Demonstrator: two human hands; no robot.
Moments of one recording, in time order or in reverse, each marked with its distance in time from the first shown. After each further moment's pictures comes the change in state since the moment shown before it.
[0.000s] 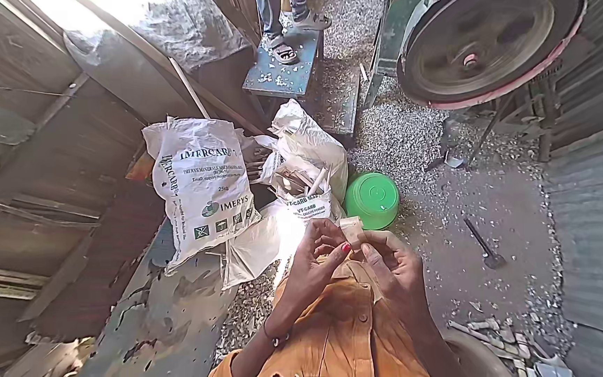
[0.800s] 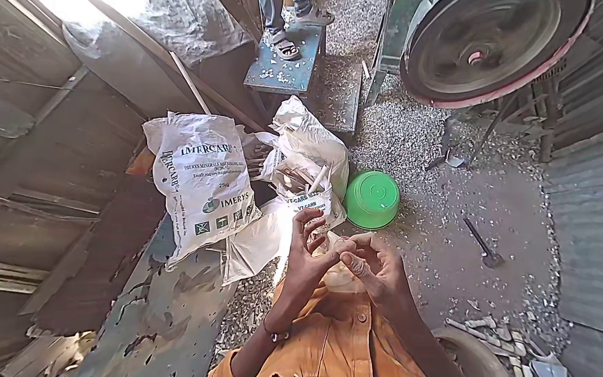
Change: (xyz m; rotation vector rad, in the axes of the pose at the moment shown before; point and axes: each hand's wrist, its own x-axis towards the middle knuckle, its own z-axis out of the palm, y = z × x) left_hand -0.002 -0.008 -0.009 0.019 0.207 -0.110; right_hand -0.006 0.003 0.013 0.113 -0.136 0.116
